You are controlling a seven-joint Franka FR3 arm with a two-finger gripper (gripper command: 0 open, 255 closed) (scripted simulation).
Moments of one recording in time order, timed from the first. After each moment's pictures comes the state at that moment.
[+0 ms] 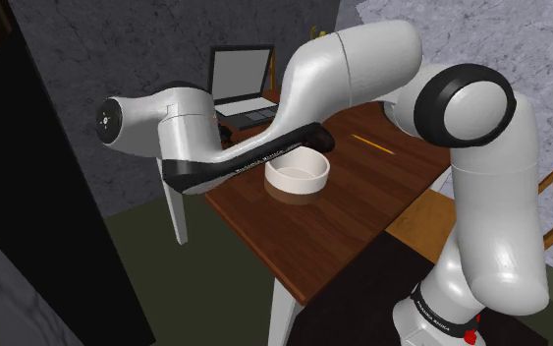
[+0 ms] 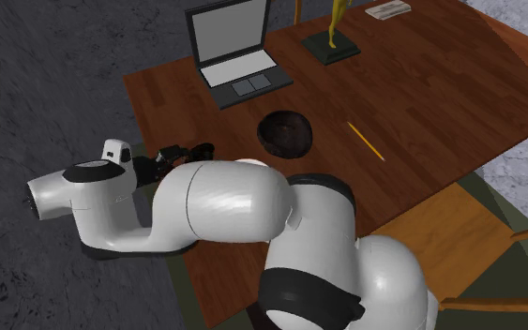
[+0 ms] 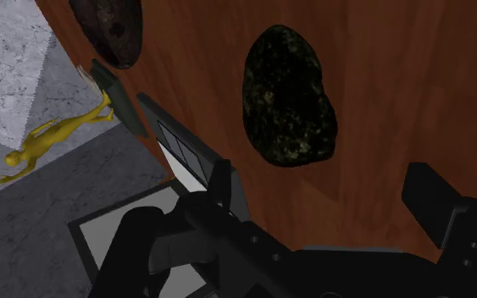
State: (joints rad) arm 0.36 0.49 0.45 -1.51 -1.07 1.48 0.97
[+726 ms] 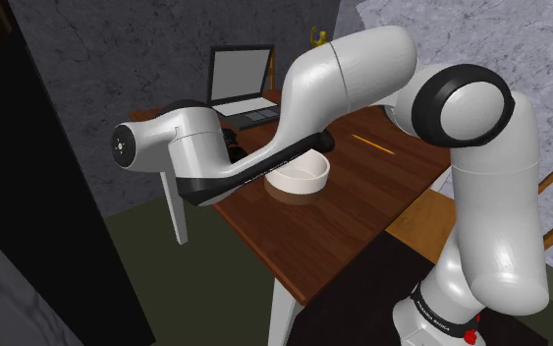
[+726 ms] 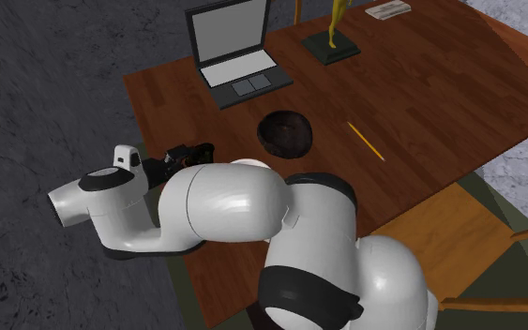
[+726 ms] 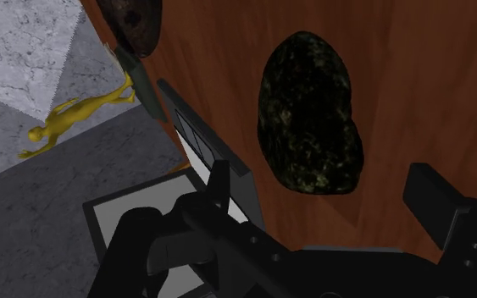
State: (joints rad) arm 0.36 0.49 0.43 -1.59 -1.15 1.48 0.98
